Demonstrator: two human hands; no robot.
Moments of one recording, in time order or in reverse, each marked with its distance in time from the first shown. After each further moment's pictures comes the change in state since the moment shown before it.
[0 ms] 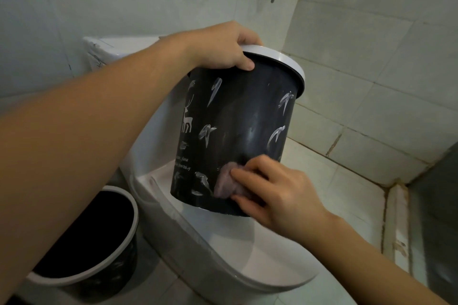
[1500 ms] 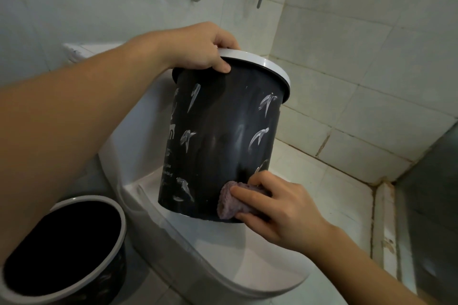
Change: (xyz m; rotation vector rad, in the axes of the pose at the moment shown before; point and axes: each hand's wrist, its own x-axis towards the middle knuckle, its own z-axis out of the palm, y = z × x) left_hand 0.000 0.000 -0.008 0.032 -0.003 -0.025; right_hand -0.026 0.017 -0.003 0.031 -0.028 -0.020
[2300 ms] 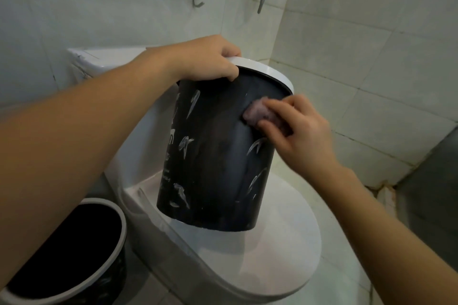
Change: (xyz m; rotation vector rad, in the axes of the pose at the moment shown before) left_hand -0.005 0.008 0.010 0.042 0.035 -0.012; right_hand 0.070 0.060 -0.026 -0.058 0.340 0.319
